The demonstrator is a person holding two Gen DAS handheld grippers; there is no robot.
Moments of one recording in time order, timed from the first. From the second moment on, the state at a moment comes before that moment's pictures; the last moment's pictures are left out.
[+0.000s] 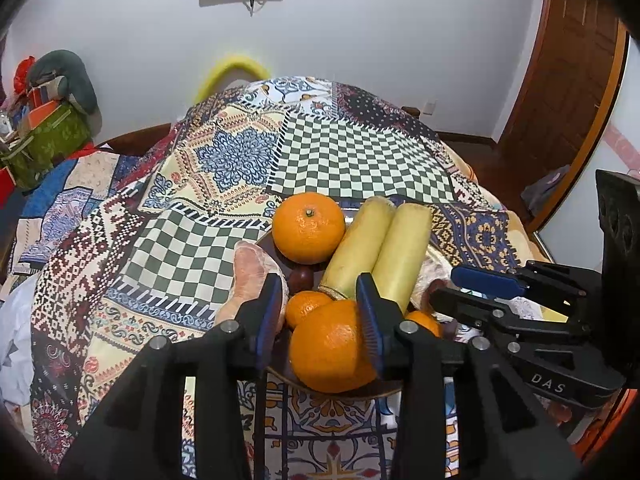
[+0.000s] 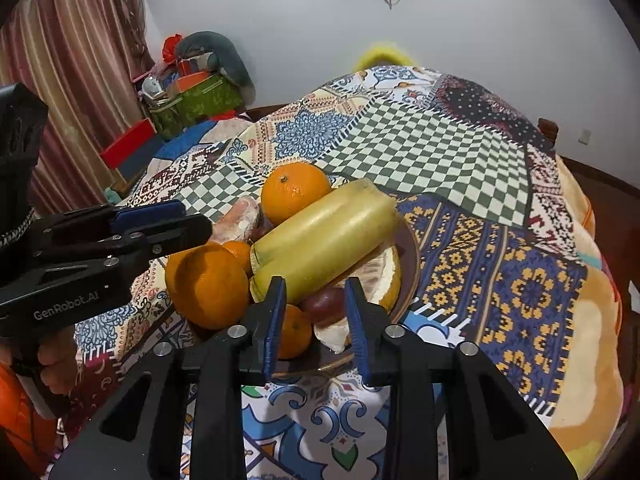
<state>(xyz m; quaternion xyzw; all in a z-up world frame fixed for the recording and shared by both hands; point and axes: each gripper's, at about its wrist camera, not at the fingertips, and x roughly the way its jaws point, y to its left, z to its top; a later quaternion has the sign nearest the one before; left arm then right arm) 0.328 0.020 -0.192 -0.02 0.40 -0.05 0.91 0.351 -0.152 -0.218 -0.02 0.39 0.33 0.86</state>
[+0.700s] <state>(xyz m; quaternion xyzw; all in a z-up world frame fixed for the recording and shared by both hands) 0.175 0.012 -0.035 -0.03 0.21 -0.02 0.98 0.231 -0.207 -0.060 0.01 0.19 0.30 0.93</state>
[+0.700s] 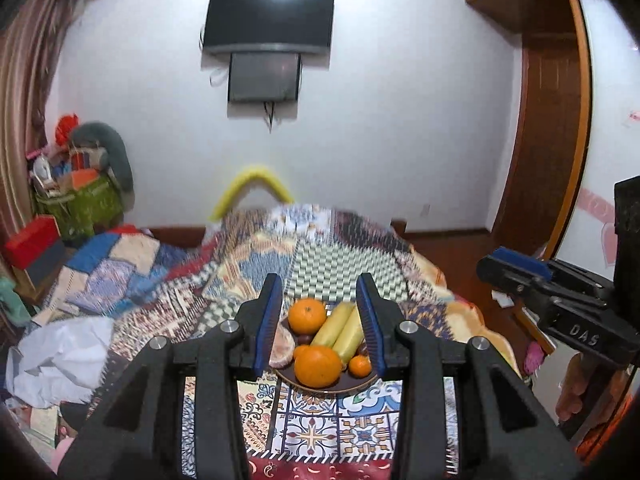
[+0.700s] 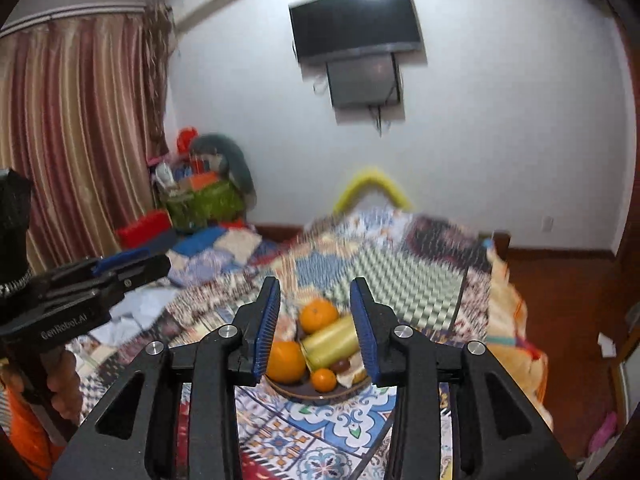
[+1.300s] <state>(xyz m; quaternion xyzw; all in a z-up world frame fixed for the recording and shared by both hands) 0.078 -0.005 0.006 -0.01 0.11 -0.01 0.99 0.146 -0.221 -0.023 0.02 0.09 0.28 0.96</state>
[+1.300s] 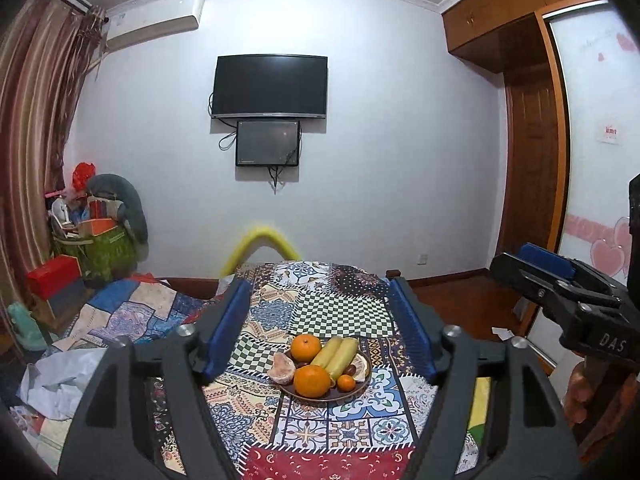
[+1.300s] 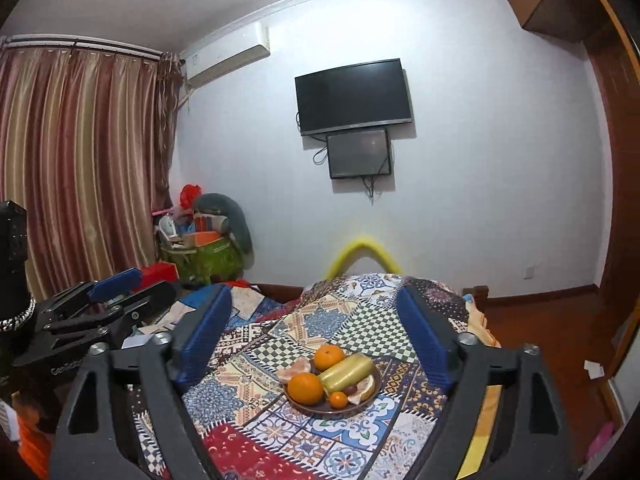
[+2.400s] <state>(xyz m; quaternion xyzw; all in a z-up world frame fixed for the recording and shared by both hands) 0.066 -0.009 0.002 -0.02 0.10 0.00 0.99 0.130 -0.228 -0.029 0.02 0.08 0.25 0.97</state>
